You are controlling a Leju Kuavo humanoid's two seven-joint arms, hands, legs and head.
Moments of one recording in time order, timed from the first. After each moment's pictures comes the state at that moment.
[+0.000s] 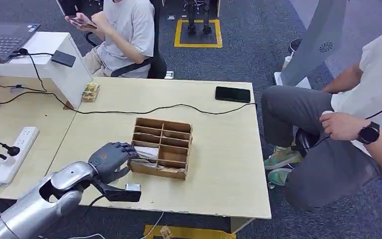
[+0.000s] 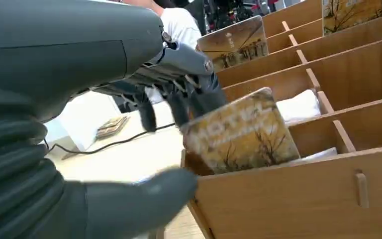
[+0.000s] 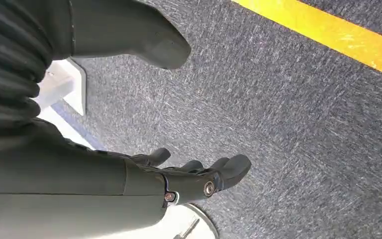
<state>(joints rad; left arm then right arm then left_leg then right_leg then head) -0.35 0.60 -0.75 -1.54 -0.83 -0.10 -0.08 -0.07 0.09 -0.51 -0.01 1.36 -0.58 -0.11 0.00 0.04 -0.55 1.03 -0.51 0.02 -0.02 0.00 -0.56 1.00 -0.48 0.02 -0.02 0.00</state>
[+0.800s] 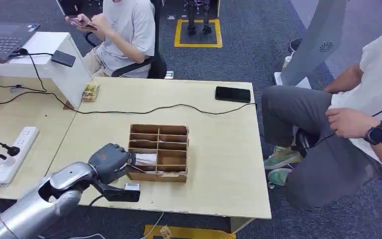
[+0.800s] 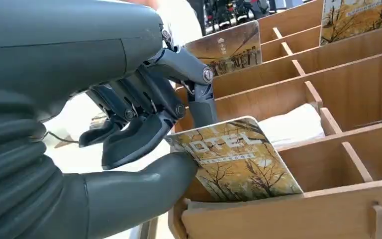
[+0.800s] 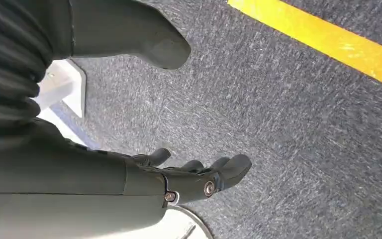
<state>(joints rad) -0.34 0.61 -0.75 -1.54 -0.76 -0.09 -0.11 -0.05 0.09 -0.50 -0.09 1.36 -0.50 -0.10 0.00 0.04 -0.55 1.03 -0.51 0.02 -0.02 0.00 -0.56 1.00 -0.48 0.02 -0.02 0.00</state>
